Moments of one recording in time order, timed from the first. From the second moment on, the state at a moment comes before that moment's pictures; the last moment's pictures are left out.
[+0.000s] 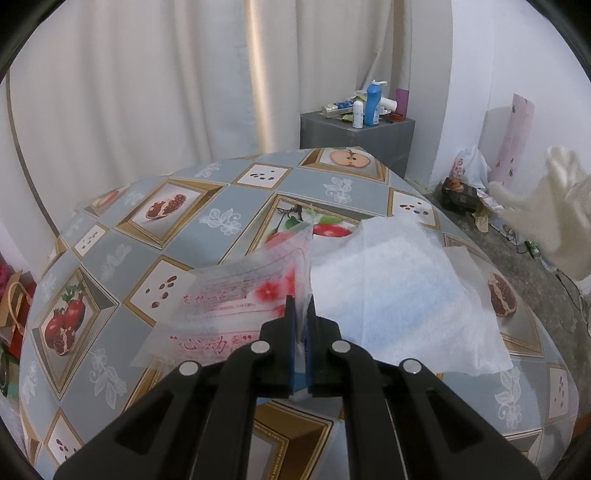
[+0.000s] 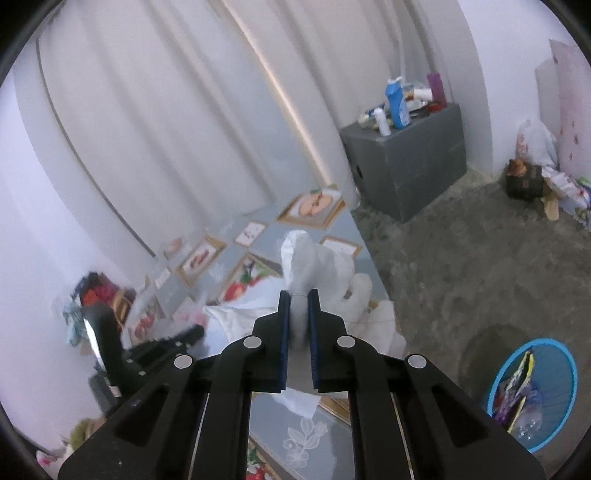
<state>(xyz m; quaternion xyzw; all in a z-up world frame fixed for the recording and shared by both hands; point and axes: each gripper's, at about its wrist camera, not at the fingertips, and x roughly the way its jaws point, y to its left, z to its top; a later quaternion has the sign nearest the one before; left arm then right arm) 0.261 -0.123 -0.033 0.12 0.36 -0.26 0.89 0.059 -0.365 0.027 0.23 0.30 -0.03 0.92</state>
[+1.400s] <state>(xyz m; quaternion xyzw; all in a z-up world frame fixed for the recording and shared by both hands) 0.106 -0.196 0.101 0.09 0.24 -0.48 0.84 -0.119 -0.462 0.045 0.32 0.23 -0.14 0.91</state>
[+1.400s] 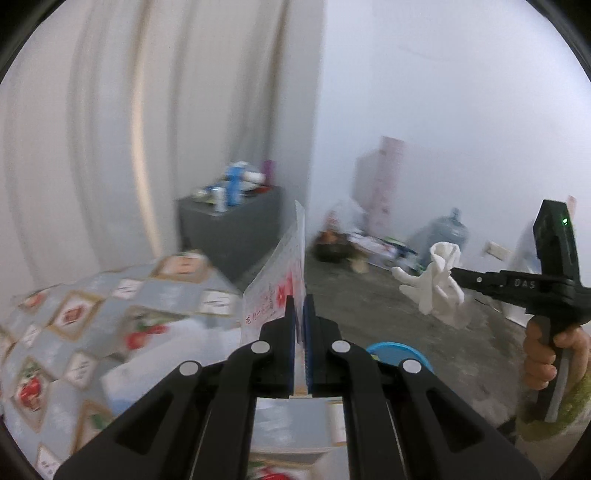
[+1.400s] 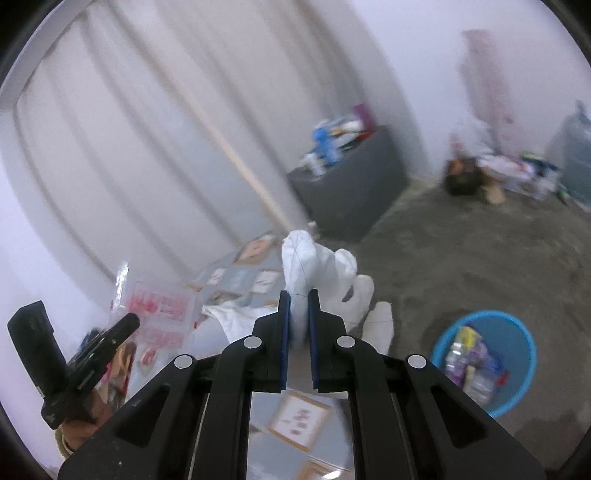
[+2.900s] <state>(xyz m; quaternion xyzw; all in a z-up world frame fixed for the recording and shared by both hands) 0.025 -0.537 -0.061 0.22 0.43 -0.56 0.67 -0.203 -0.634 -0.185 0.53 0.29 -0.32 0.73</state>
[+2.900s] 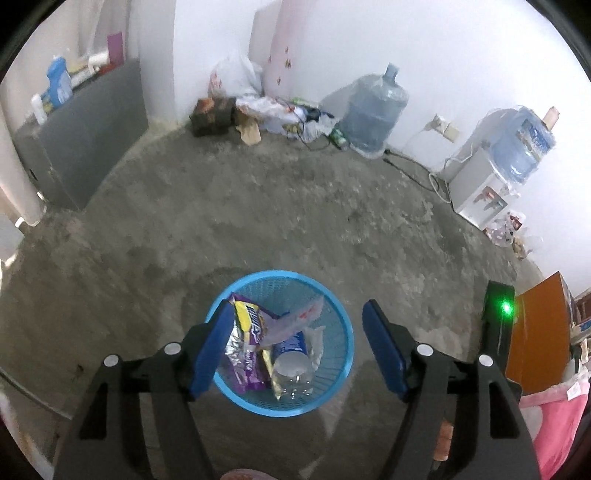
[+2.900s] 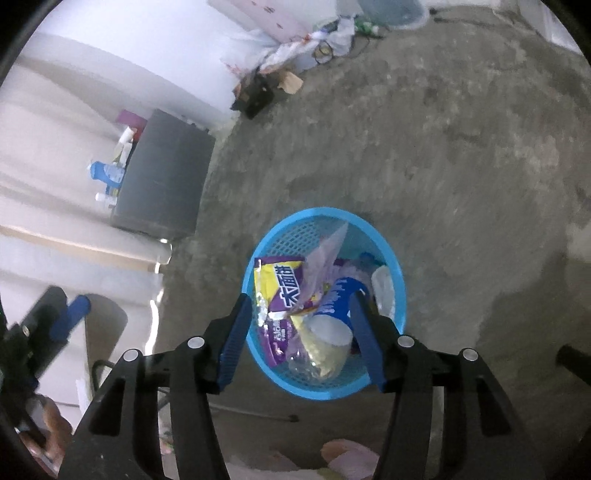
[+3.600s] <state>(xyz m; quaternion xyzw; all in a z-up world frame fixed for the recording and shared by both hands) 0.072 -0.303 0.045 0.16 0.36 -0.37 0.85 -0.134 -0.514 -0.040 0.21 0.31 -0.30 0.88</state>
